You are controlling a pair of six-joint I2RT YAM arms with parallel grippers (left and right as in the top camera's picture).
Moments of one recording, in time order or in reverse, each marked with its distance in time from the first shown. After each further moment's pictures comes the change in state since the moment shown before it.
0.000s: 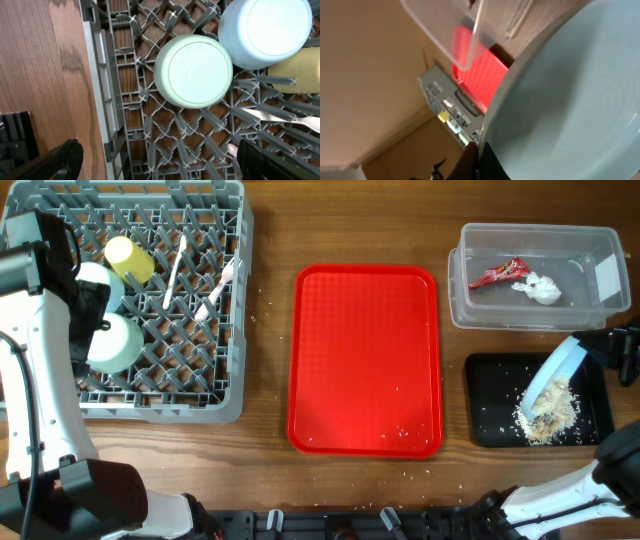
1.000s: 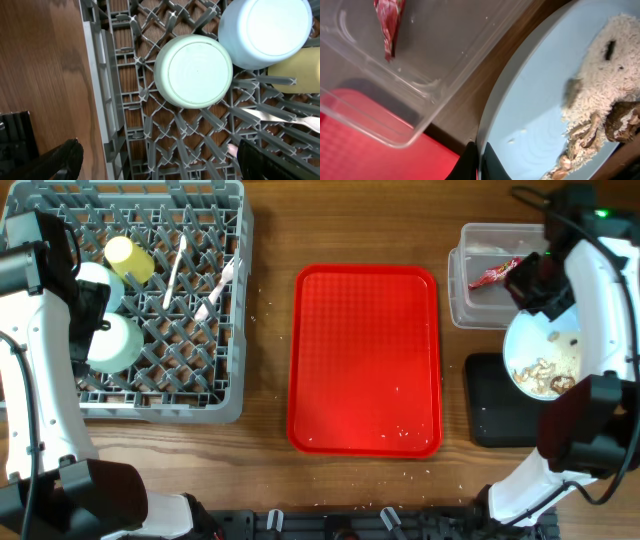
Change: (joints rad) left arm 0.000 0.000 0.000 0.000 0.000 0.000; right arm 0.695 0.004 0.185 0.215 0.994 0.683
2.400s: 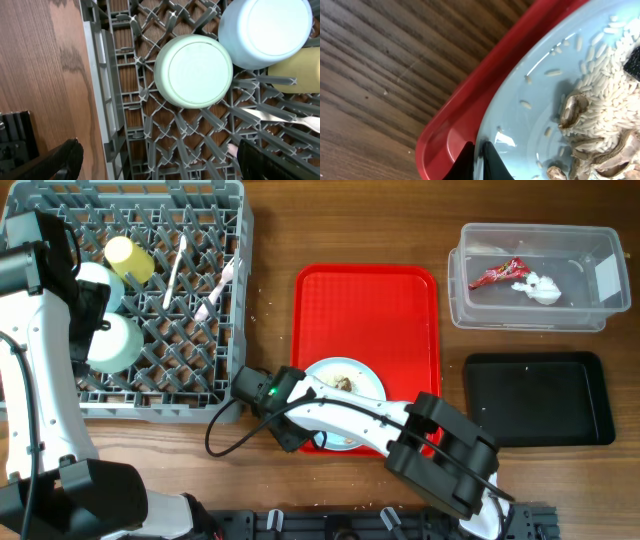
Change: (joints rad) left arm 0.000 0.000 0.000 0.000 0.000 0.000; right arm 1.243 0.166 -0.369 0.397 -0.071 -0.336
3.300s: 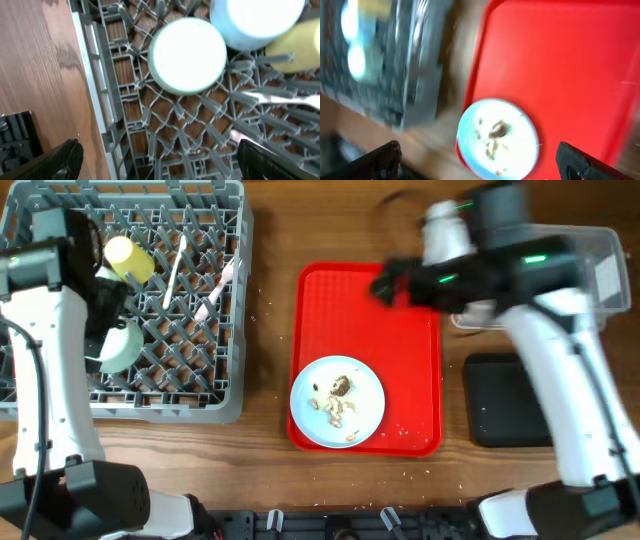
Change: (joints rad) left arm -0.078 0.000 0.000 -0.017 -0.016 0.000; right arm -0.763 -0.444 0.300 -0.225 -0.414 -0.138
